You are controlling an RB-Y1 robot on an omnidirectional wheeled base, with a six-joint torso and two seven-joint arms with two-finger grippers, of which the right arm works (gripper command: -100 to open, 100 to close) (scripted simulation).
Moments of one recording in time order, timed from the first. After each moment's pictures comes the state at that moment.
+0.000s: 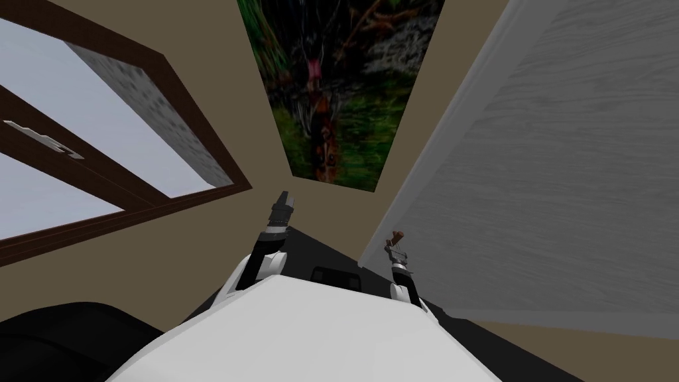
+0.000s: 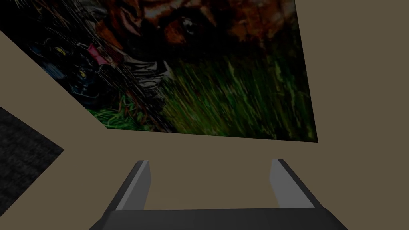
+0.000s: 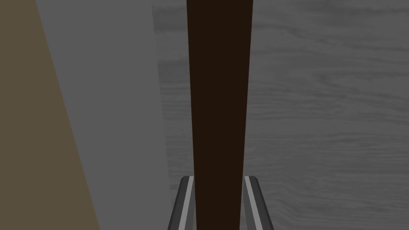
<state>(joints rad) 0.07 -0.33 0.16 -0.80 -0.54 -0.83 -1.52</state>
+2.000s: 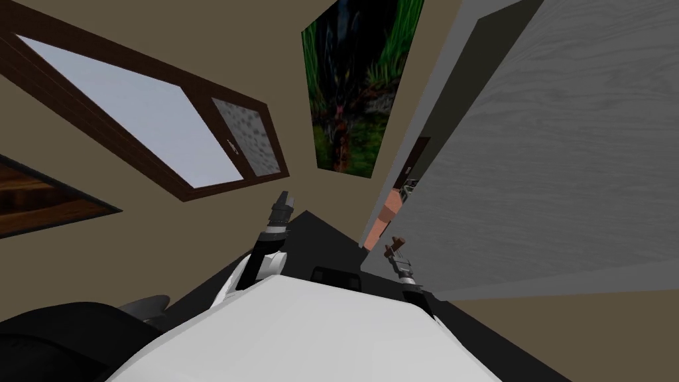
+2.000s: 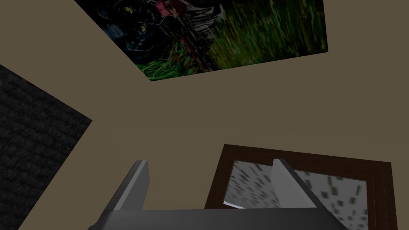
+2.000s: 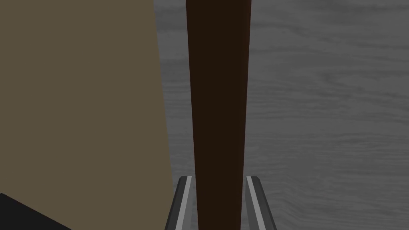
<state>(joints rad) 0.17 -0.48 0.32 -0.82 -0.45 -0.97 -1.72</state>
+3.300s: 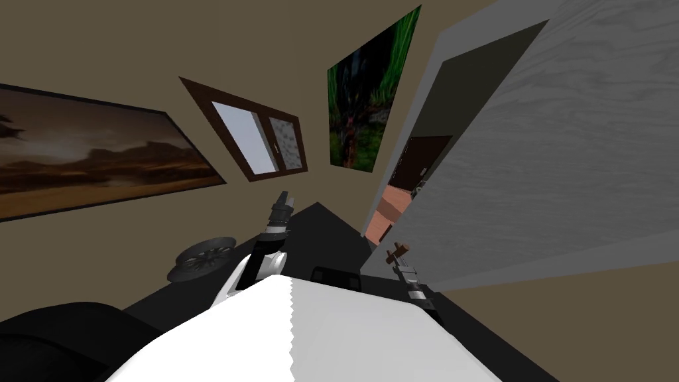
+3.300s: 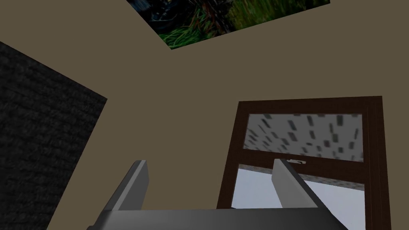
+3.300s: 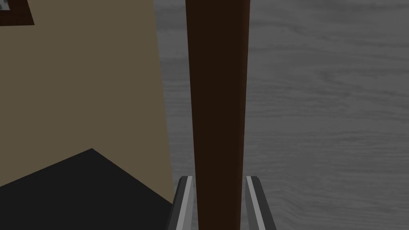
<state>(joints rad) 0.23 -0.55 0.40 -0.79 -0.41 -1.10 -1.81</state>
